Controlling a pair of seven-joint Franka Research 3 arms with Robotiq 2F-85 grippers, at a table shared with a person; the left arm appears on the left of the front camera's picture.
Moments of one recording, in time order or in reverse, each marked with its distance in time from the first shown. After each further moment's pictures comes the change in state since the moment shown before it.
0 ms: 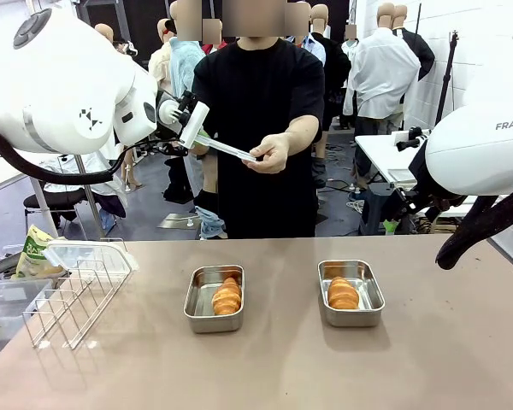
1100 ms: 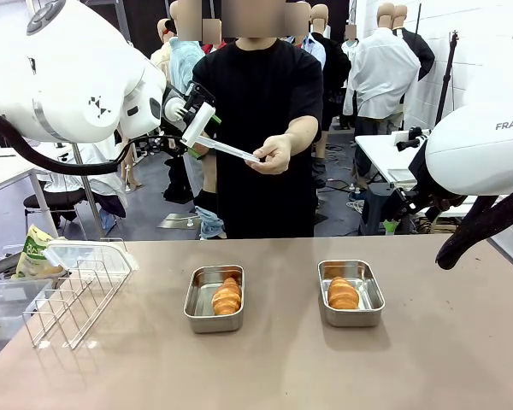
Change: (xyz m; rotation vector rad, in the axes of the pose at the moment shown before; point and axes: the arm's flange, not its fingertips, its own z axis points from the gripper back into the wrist) left arm 0.002 0.016 -0.008 -0.039 -0.023 -0.101; right arm 0.000 0.000 0.000 0.000 0.000 0.000
